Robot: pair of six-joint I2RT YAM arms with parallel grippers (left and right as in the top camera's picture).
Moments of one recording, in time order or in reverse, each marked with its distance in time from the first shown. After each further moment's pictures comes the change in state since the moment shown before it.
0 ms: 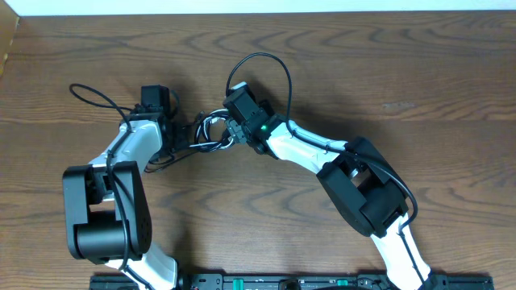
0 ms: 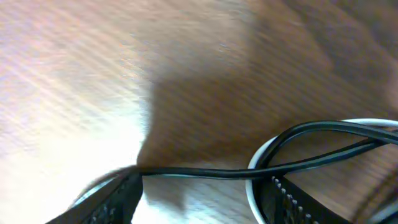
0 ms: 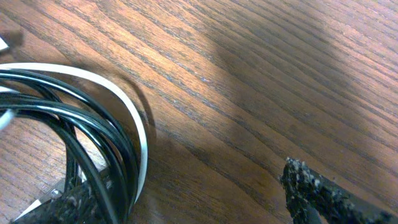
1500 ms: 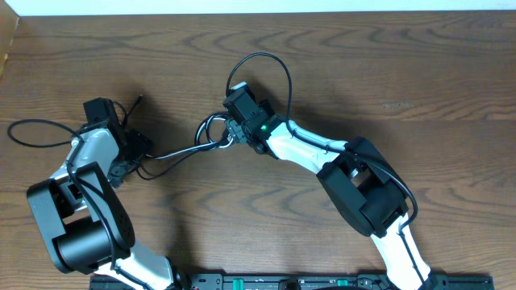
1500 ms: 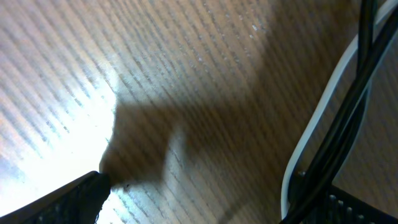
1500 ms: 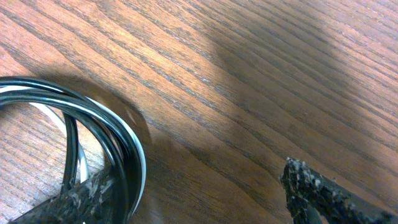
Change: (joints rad) left arm 0.303 -0.004 -0.004 -0.045 0.076 -0.191; right arm 0.000 0.000 0.000 -0.002 0.000 0.000
